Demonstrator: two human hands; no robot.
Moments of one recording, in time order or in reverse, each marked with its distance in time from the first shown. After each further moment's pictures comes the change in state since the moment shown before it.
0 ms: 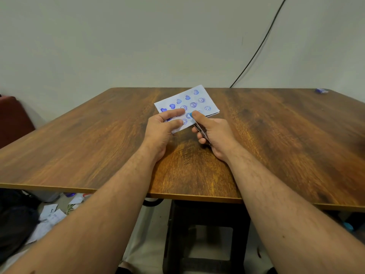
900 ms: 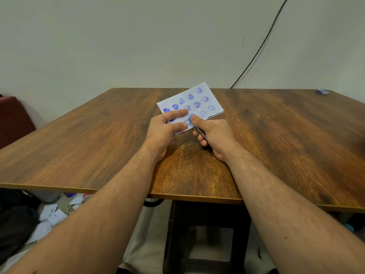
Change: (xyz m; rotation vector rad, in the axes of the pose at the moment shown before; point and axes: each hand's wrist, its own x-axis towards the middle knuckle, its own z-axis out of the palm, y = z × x) left_hand 0.006 -0.005 -0.003 0.012 -0.073 0.012; right_hand 0.000 0.000 -0.001 -0.143 0.022 0.004
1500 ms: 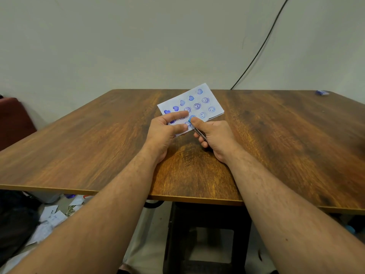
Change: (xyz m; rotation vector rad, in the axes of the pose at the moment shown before) left_hand 0.003 -0.002 -0.002 0.006 0.000 -0.017; right_hand 0.000 0.000 -0.001 -0.035 0.010 0.002
